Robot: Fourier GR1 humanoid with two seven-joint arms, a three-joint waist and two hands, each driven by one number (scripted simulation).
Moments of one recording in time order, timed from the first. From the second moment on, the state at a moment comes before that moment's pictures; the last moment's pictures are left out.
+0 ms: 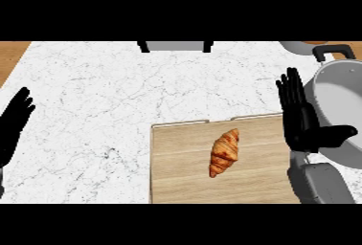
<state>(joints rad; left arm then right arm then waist) -0.10 0.62 -0.03 -1.37 0.30 0.16 0.11 -0.23 -0.19 0.09 -1.45 -0.23 -0.26 -0.15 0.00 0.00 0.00</state>
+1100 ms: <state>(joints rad) -0.20 0.40 -0.06 -1.59 0.28 0.30 0.16 -0.31 -0.57 0.32 -1.73 0.36 -0.16 0.44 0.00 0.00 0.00</state>
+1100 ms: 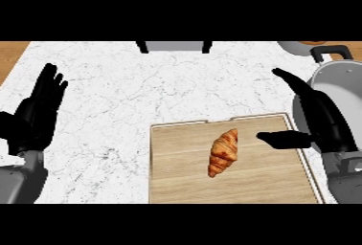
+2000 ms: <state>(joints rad) -0.19 0.39 -0.05 -1.62 0.27 0.29 0.19 -0.64 -0.39 0.57 -1.57 0.16 0.36 1.04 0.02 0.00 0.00</state>
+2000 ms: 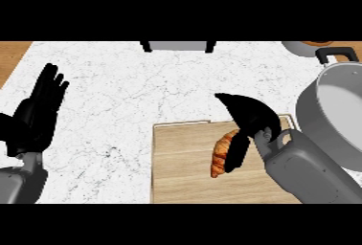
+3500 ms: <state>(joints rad) -0.19 0.33 0.00 -1.63 0.19 0.25 0.21 -0.53 -0.23 0.61 -1.36 0.41 0.39 1.02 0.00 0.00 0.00</state>
